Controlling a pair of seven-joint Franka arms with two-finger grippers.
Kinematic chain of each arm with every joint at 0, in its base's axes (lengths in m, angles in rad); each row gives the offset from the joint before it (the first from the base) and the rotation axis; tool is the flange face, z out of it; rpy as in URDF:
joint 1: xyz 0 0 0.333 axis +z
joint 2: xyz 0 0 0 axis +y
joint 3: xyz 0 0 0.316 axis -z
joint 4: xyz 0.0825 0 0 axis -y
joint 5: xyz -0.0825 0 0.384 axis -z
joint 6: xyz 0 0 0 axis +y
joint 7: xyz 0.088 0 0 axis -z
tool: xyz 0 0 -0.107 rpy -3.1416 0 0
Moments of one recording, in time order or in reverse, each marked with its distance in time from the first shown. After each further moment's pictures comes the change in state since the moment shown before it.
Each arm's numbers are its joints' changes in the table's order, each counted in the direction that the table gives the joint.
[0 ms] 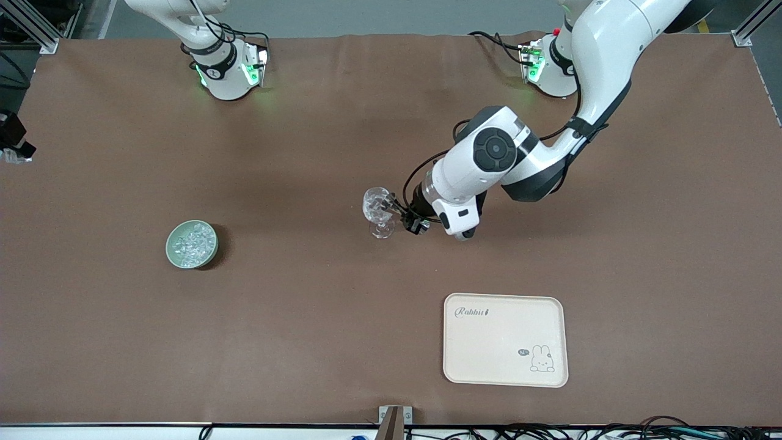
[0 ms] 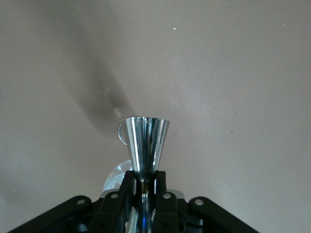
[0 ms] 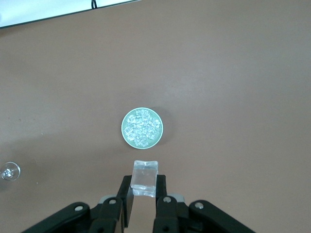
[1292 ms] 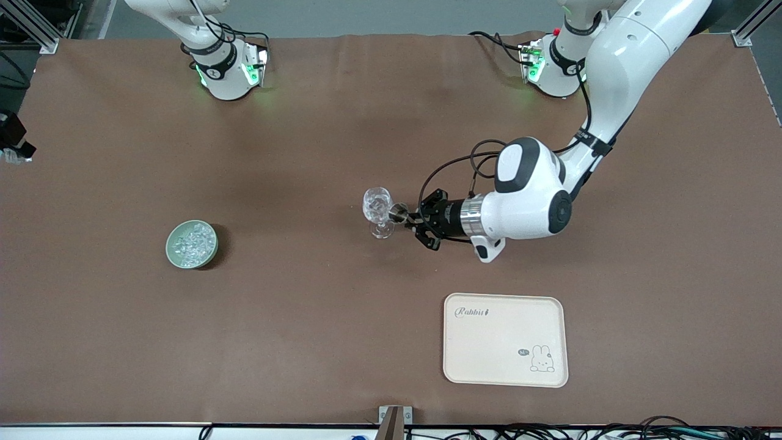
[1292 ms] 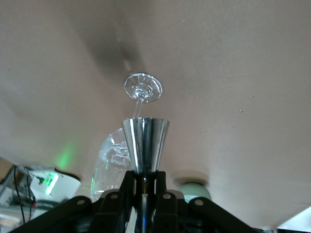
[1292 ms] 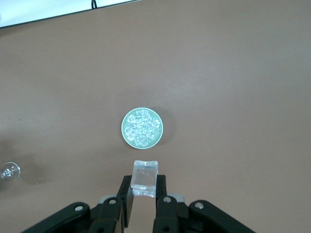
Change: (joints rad) left arm 0.033 0.022 -0.112 -0.011 0.627 -0.001 0.324; right arm 0.000 0.000 0.000 0.000 0.000 0.000 0.000
